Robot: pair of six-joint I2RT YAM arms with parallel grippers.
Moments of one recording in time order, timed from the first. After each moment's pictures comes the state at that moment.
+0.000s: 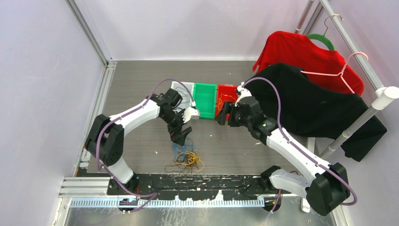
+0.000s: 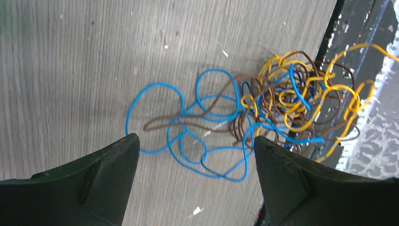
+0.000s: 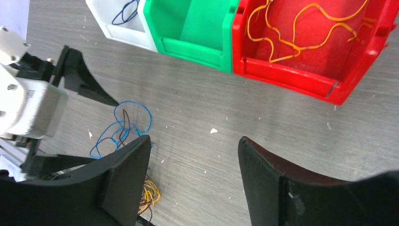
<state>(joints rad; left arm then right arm) -0.57 1.64 1.17 -0.88 0.58 0.62 0.53 1.06 0.77 -0.28 -0.06 0.54</state>
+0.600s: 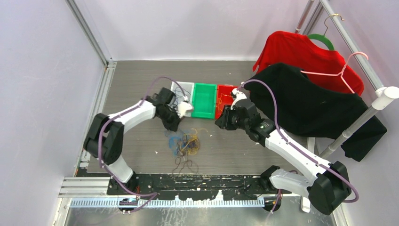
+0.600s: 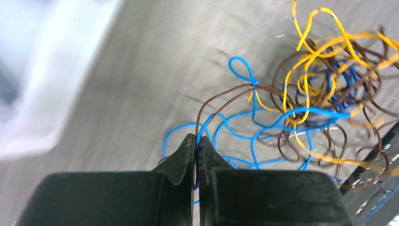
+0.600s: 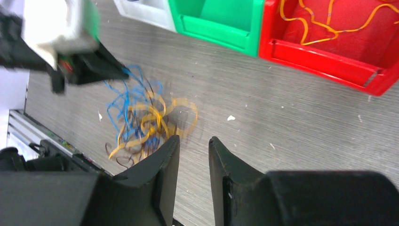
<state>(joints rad) -0.53 1.69 1.08 -0.63 0.40 0.53 0.58 1.06 0.75 -0.30 -0.09 0.57</state>
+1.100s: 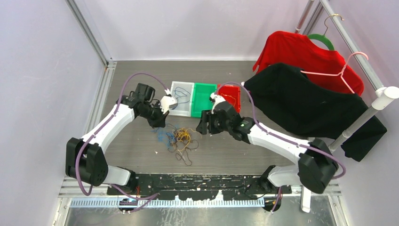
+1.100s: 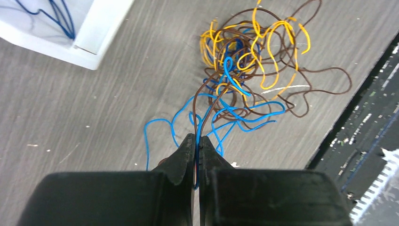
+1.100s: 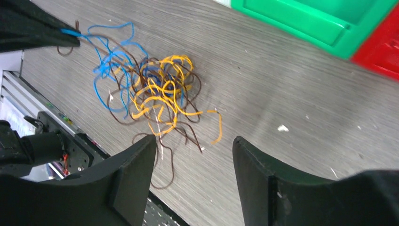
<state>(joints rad) -0.31 1.38 1.06 -0.81 0.48 0.64 0.77 1.26 0.80 -0.19 -0.07 0.58</state>
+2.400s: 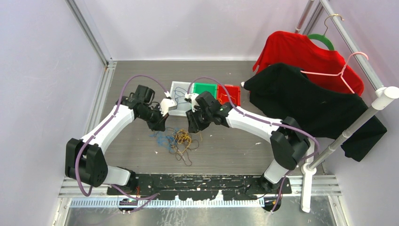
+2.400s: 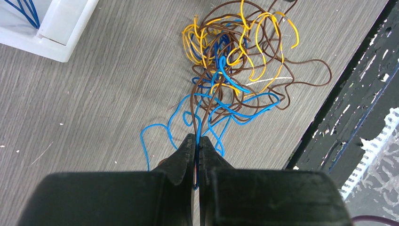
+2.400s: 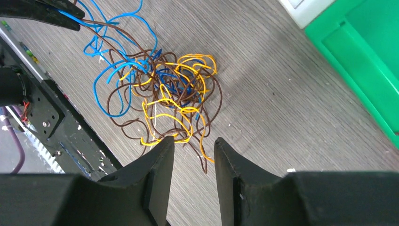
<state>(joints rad) -0.31 1.38 1.05 -0.87 0.53 0.63 0.81 1.61 1.14 -0.37 -0.25 0.26</state>
